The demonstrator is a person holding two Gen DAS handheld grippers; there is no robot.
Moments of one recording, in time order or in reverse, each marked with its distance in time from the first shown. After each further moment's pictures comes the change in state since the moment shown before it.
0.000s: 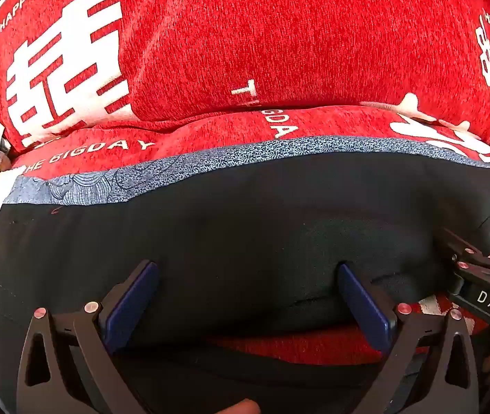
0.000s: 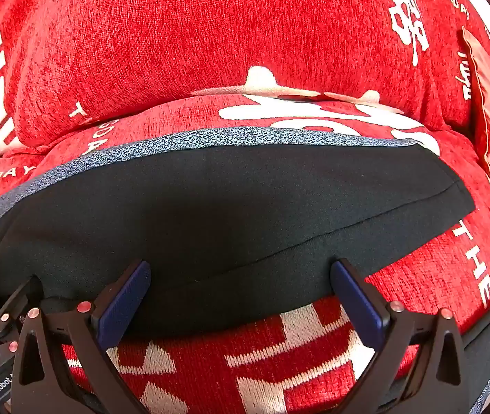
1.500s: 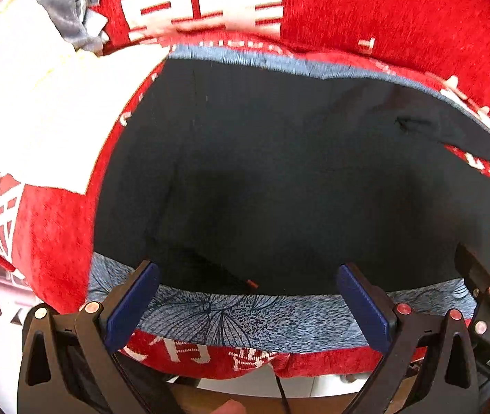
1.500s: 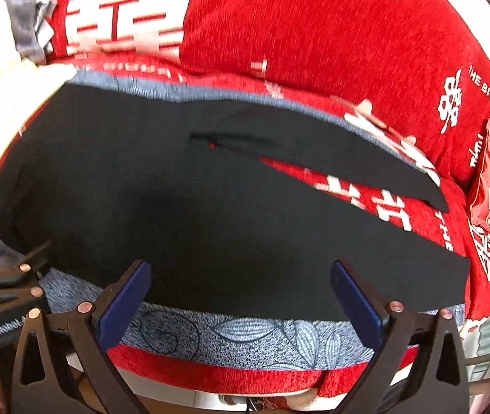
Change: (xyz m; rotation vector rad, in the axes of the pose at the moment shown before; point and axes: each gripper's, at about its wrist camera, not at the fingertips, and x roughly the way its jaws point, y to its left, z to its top) left arm -0.113 0.202 -0.131 -0.128 0.252 0.046; right arm -0.160 0.180 -0.138 -0.370 0.079 -0.027
